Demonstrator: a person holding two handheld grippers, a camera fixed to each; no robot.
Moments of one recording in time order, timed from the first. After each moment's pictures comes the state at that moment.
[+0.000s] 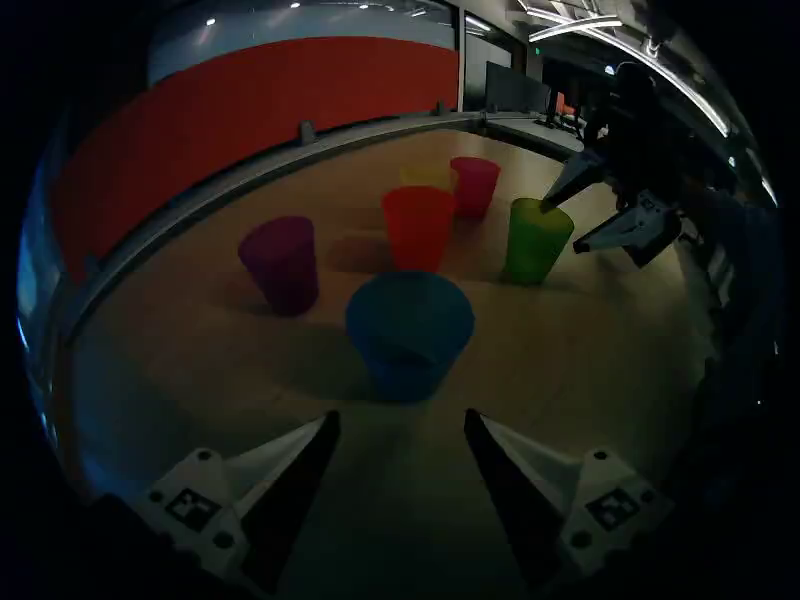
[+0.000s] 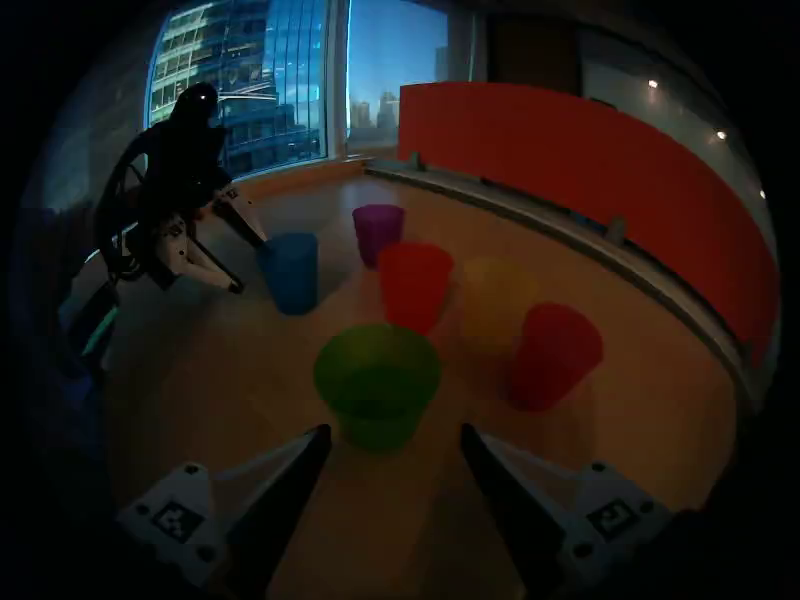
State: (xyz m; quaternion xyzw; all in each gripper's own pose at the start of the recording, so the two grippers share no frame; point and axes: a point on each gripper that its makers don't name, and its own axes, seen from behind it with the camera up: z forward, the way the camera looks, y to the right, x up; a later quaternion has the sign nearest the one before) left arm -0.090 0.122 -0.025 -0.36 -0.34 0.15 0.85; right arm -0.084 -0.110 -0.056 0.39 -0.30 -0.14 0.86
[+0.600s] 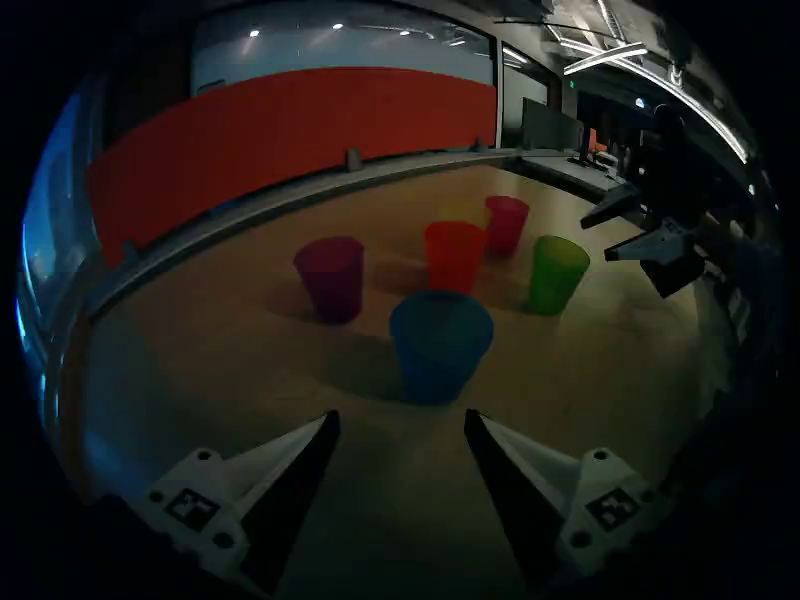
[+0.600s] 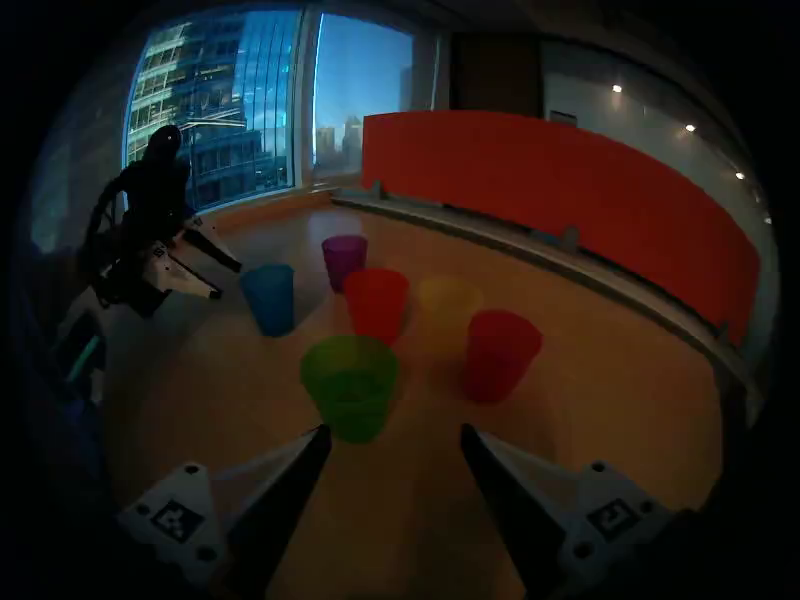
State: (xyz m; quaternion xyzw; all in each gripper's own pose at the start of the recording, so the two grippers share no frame) left arm -0.063 0.099 -0.024 -0.30 -0.30 0.11 0.90; right arm -0.049 -0.080 -0.060 0.34 -0.25 -0.11 0.90
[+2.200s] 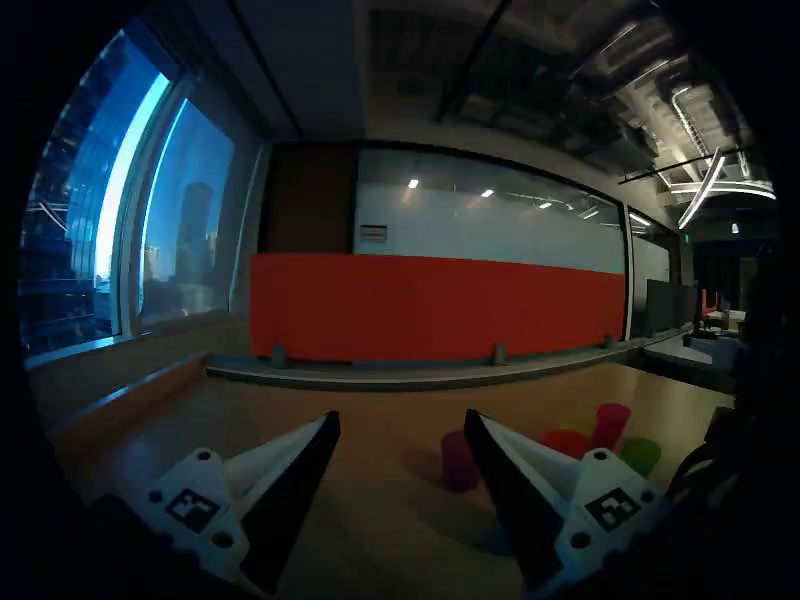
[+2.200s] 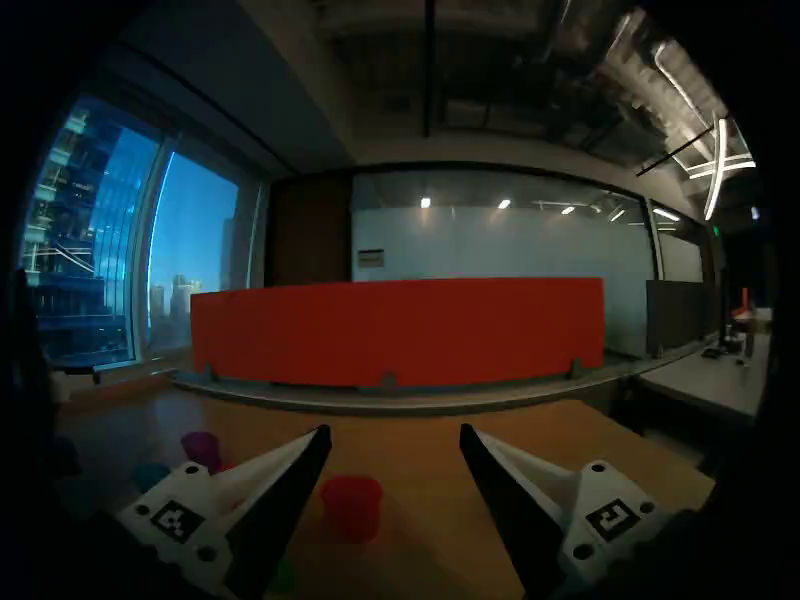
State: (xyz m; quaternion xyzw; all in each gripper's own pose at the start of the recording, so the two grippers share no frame) left arm 0.078 0.026 0.002 -0.06 0.00 -0.02 1.00; right arm 0.091 -0.020 0.001 0.03 0.01 0.02 1.00
